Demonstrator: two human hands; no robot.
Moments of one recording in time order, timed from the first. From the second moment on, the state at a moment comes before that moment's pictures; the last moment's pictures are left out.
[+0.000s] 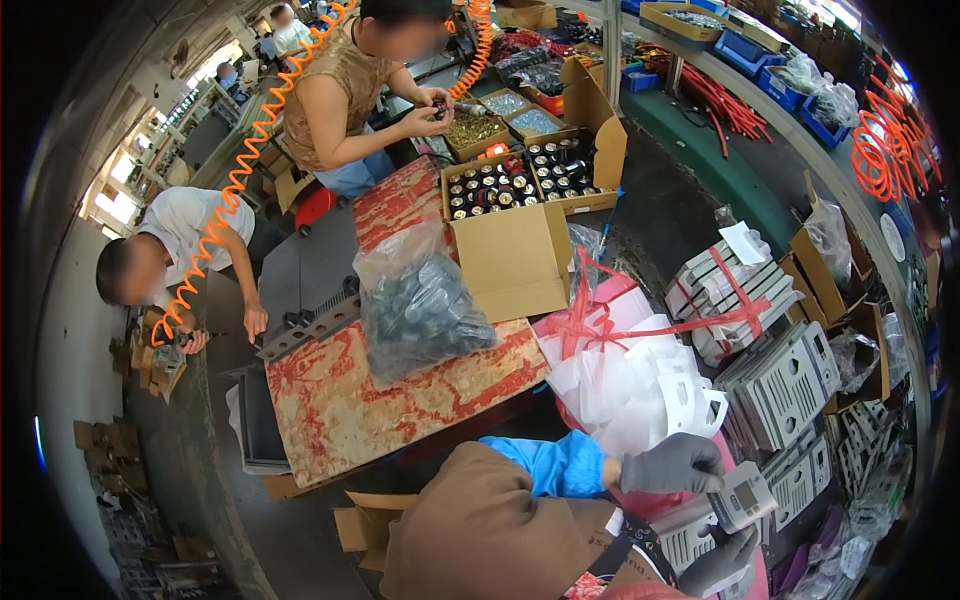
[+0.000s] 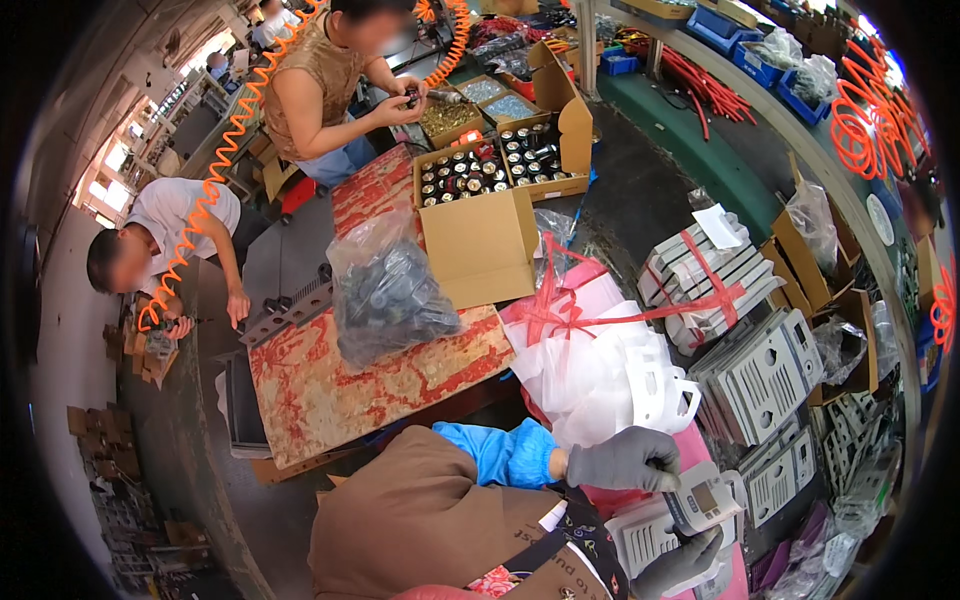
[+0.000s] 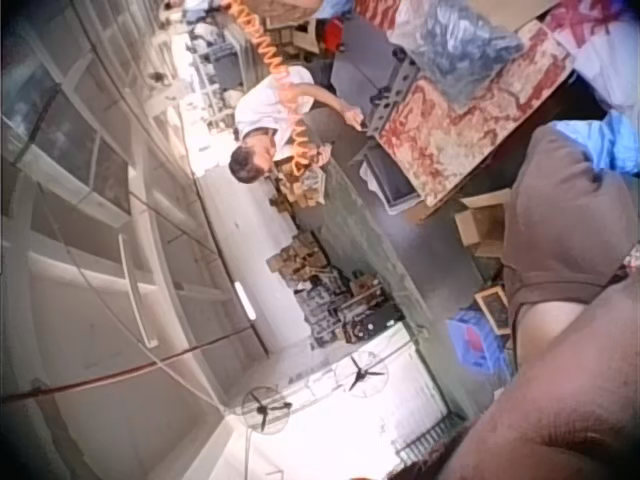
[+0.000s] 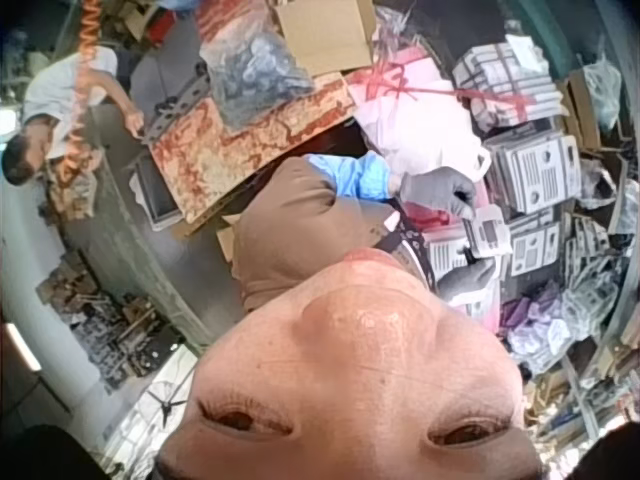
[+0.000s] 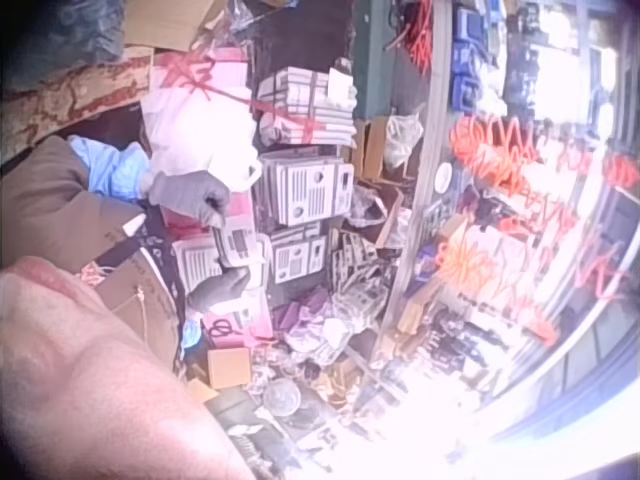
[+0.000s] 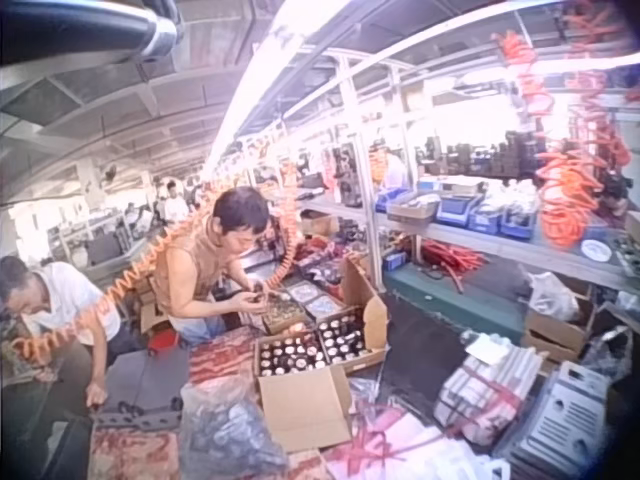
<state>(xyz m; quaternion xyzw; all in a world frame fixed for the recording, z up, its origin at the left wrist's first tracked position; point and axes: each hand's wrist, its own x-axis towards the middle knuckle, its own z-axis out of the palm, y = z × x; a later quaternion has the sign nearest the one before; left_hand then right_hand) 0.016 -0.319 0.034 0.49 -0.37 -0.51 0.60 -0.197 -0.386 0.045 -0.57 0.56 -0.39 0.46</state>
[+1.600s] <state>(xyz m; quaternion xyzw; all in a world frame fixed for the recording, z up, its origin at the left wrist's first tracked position) 0.265 -0.190 -0.011 0.52 -0.25 -0.41 0.71 0.091 -0.346 0.057 -0.74 0.56 -0.20 0.33</state>
